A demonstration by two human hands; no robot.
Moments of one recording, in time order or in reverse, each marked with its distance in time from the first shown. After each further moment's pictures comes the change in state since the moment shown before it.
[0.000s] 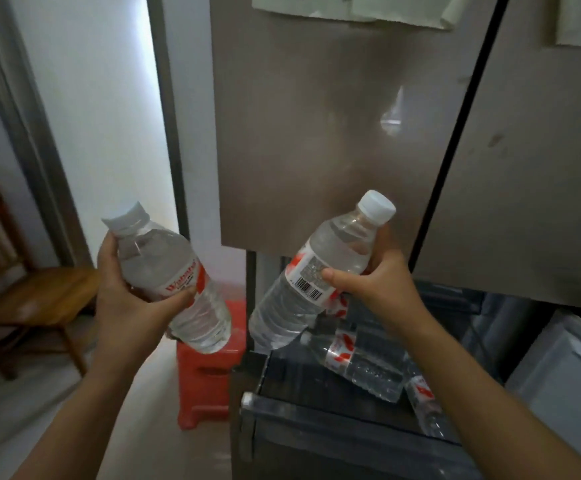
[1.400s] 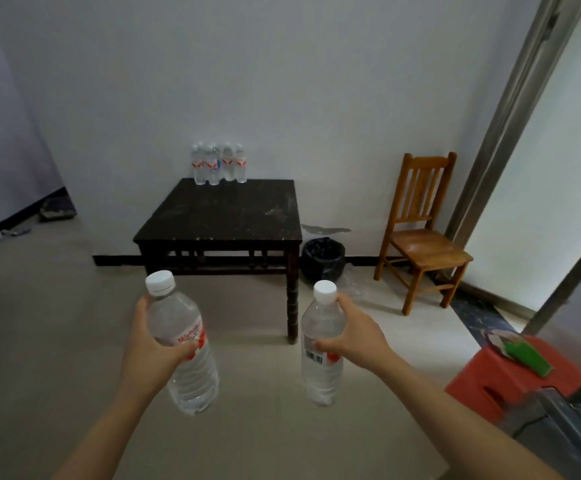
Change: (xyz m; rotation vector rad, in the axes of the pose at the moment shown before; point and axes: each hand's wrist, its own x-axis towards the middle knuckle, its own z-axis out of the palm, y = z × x) left_hand -0.429 0.146 -0.214 0.596 1.120 -0.520; right_hand -0.228 -0.036 0.232 -0.176 -1.308 -0.296
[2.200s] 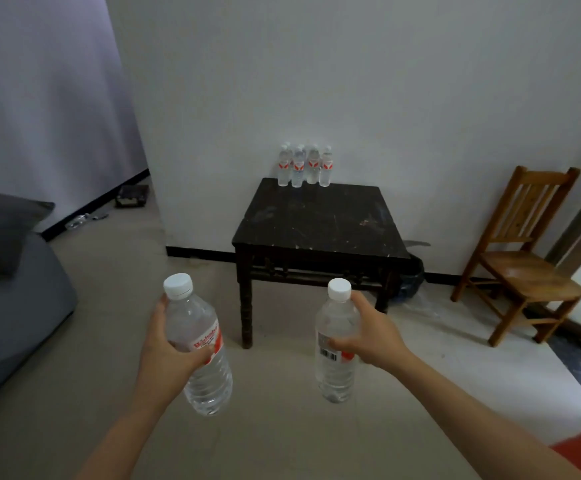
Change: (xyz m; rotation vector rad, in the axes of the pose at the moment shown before) left_hand 0.145 -0.099 -0.239 -0.021 0.077 -0.044; right_hand 0.120 -0.206 0.211 -0.128 -0.077 -0.087
